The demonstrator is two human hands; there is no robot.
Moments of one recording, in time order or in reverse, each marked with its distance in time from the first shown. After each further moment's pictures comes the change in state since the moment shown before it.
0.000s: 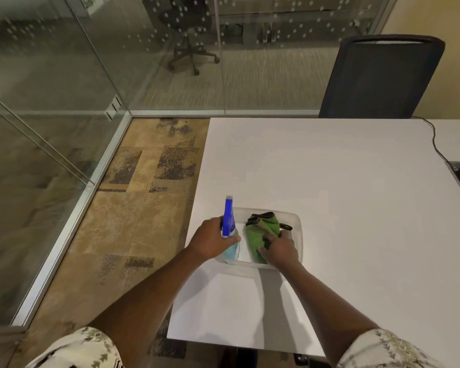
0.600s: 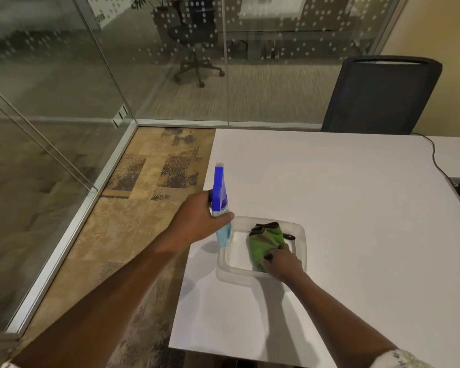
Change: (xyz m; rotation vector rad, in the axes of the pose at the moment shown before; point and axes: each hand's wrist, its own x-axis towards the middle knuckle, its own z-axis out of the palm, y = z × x) left_hand -0.026 0.040 -0.090 -0.029 0.230 0.213; right_hand -0.007 -0.002 -0.003 -0.149 -0.071 -0.055
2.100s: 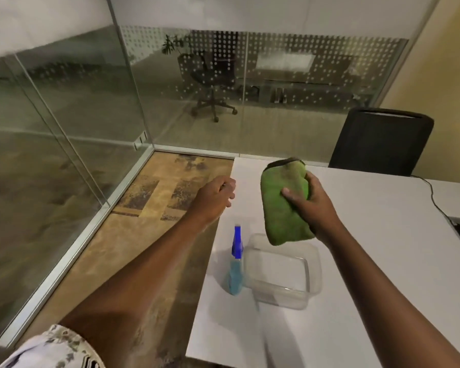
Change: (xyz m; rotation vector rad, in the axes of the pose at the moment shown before) left_hand -0.019 0.011 -0.073 -0.425 0.141 -0.025; right_hand -0.107 -0.107 -0.178 0.960 0.430 -0.468
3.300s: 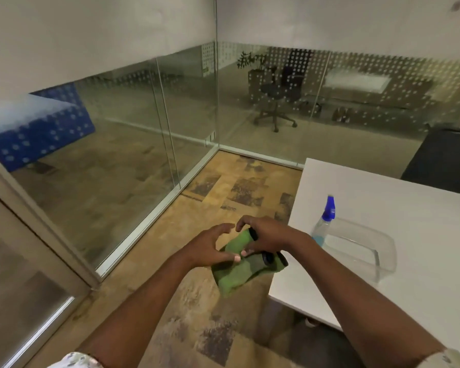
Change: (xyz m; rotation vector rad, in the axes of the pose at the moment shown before) left_hand -0.285 -0.162 -0.207 0.356 -0.206 -0.132; right_hand -0.221 -0.048 0.275 -0.882 -0.968 -0.357
